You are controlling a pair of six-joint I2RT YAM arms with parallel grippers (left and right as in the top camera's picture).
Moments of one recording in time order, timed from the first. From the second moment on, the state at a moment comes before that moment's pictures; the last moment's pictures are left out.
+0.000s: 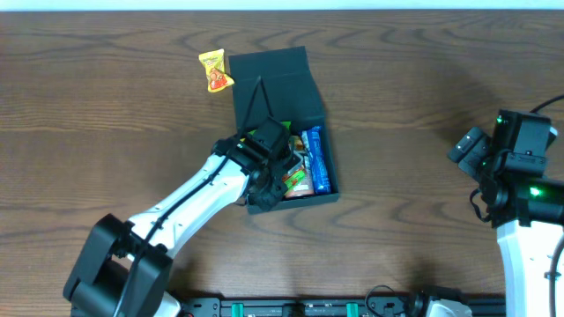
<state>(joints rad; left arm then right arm) -0.63 1.64 1.07 -0.82 0.15 0.13 -0.16 1.08 1.04 -0.93 0.32 0.50</state>
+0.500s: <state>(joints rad) -0.62 1.58 1.12 -0.62 -0.28 -0.36 -0.16 1.08 1.04 -0.93 0.32 0.50</state>
